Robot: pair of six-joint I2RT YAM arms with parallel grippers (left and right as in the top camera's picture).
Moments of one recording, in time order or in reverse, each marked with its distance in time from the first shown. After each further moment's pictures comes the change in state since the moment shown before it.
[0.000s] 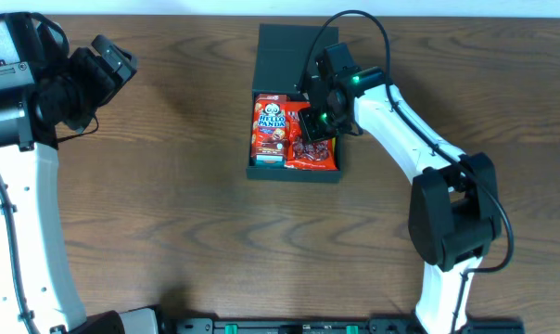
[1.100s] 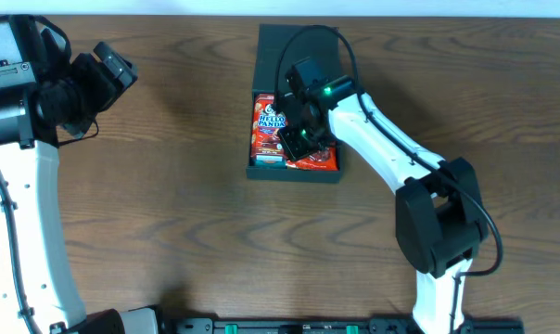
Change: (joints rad) left arm 0.000 0.007 0.000 -0.053 -0.029 0.023; right arm 0.119 0.003 0.002 -0.077 0.058 -0.061
